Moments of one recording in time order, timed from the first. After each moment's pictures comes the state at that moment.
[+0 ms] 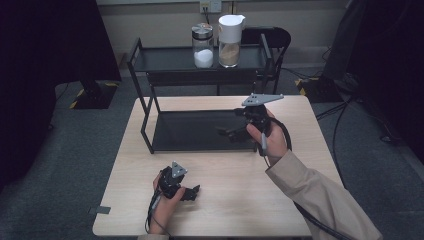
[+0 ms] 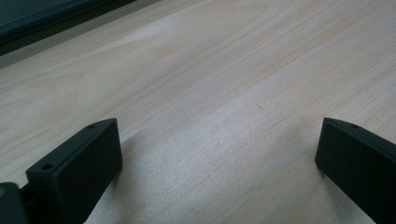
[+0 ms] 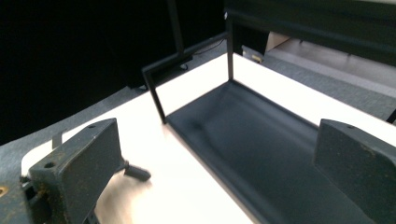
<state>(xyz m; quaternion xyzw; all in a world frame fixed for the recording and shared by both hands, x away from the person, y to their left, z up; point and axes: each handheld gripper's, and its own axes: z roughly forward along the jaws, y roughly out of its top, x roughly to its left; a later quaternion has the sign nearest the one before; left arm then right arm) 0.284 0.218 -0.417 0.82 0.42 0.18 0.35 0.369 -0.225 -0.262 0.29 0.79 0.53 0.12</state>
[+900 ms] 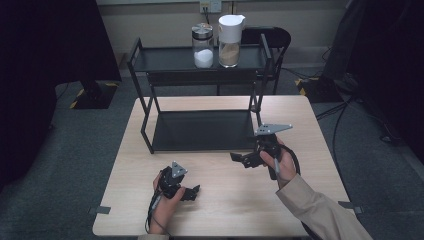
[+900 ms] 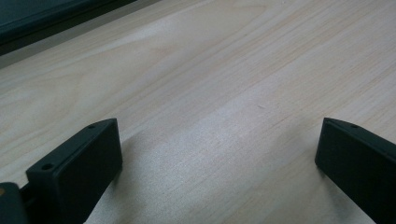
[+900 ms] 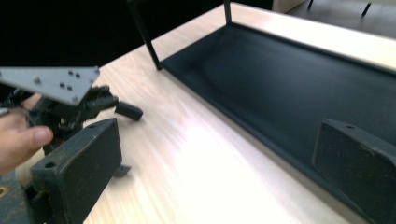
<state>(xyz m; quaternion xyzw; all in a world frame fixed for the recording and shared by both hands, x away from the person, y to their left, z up) 0.284 0.218 -0.417 0.82 0.42 0.18 0.35 0.357 -0.266 -0.338 0.31 0.80 0.51 0.08</state>
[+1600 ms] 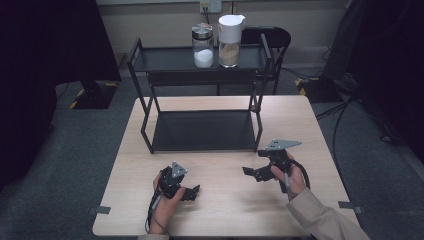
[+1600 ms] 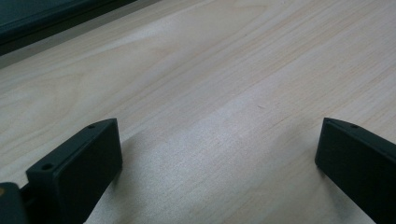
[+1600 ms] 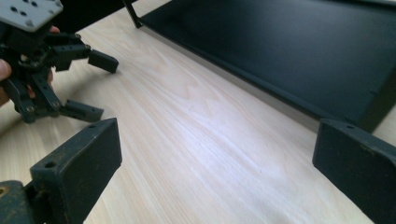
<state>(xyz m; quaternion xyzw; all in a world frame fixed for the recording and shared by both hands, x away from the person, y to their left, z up) 0.284 0.218 -0.417 0.82 0.42 0.18 0.35 0.342 -0.300 -0.382 0.33 0.80 0.49 0.08</state>
